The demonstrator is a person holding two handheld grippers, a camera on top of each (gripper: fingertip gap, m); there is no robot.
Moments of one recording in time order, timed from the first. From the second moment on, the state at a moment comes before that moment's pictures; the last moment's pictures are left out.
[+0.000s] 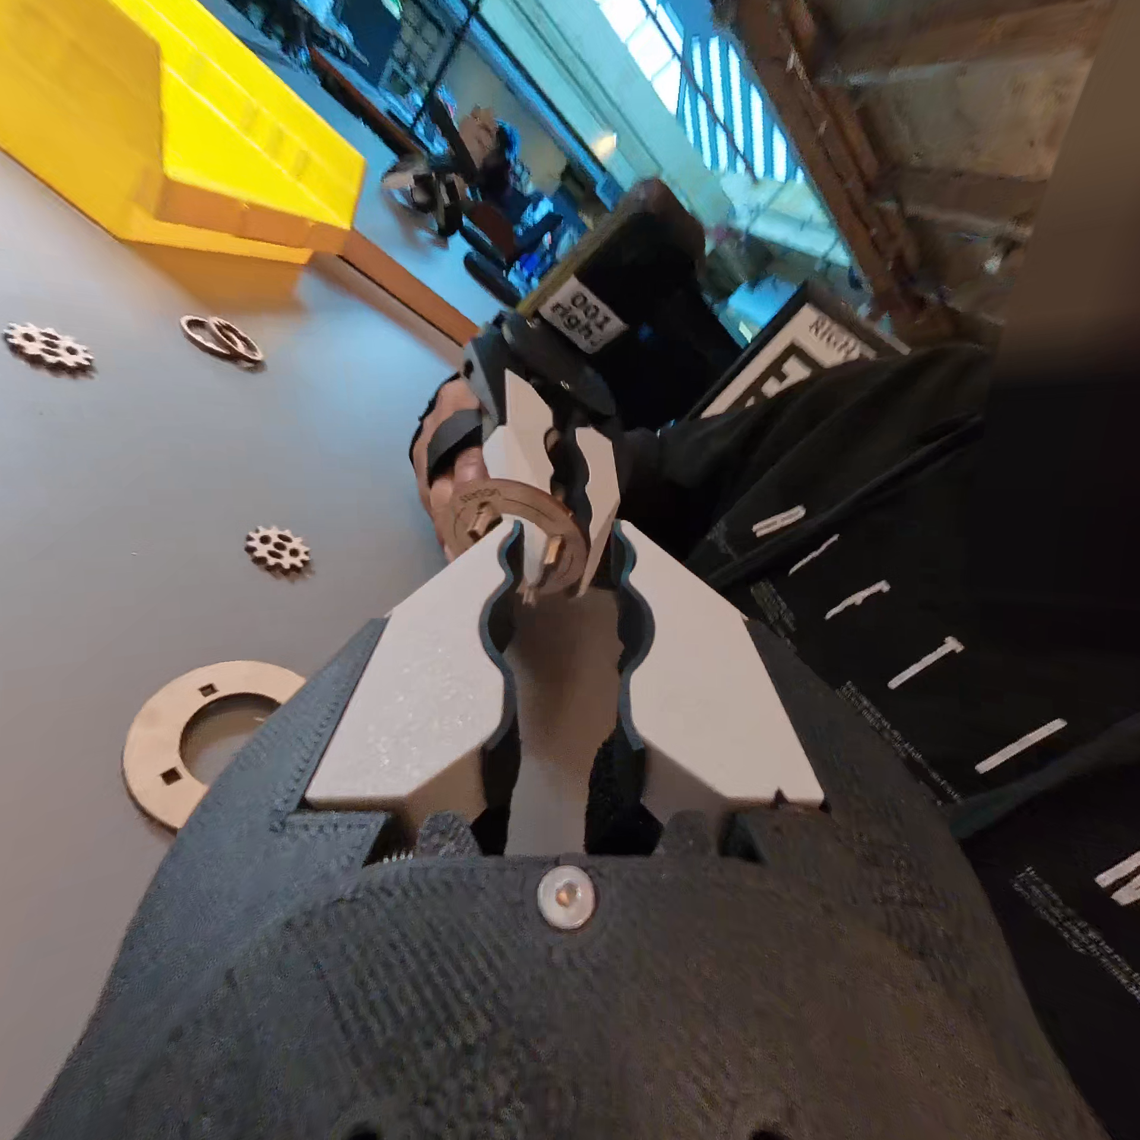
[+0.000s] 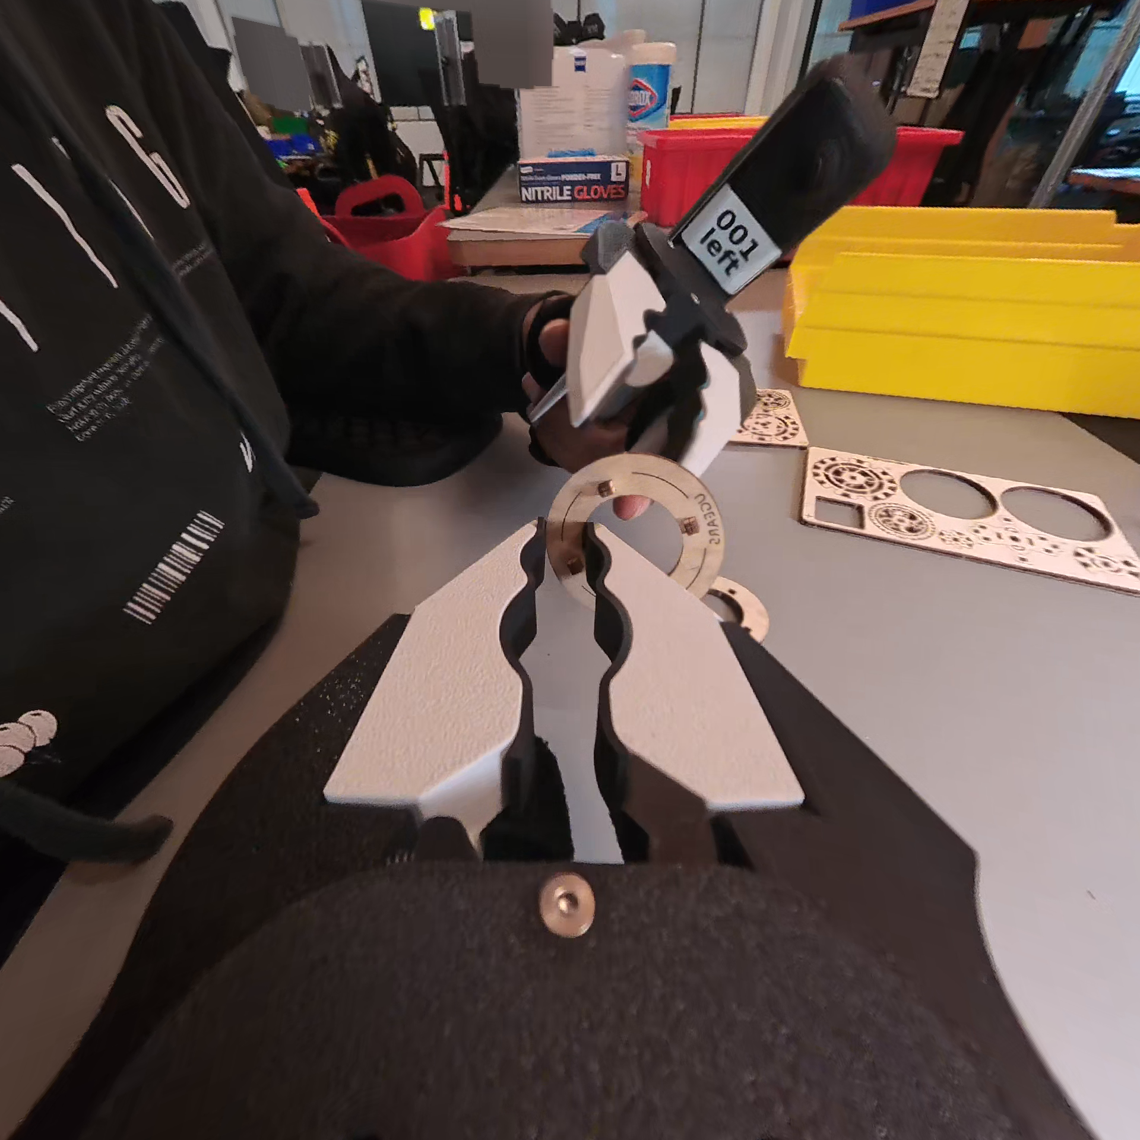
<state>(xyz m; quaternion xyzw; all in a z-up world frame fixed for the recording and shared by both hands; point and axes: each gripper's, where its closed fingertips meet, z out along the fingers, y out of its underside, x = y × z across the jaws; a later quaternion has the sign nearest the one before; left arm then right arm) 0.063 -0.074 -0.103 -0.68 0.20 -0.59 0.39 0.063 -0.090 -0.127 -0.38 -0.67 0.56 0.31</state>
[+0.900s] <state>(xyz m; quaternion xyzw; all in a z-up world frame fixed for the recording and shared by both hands) 0.108 -0.095 -0.067 -0.58 0.28 -0.63 0.44 0.113 -0.113 -0.057 -0.27 -0.46 0.84 -0.10</state>
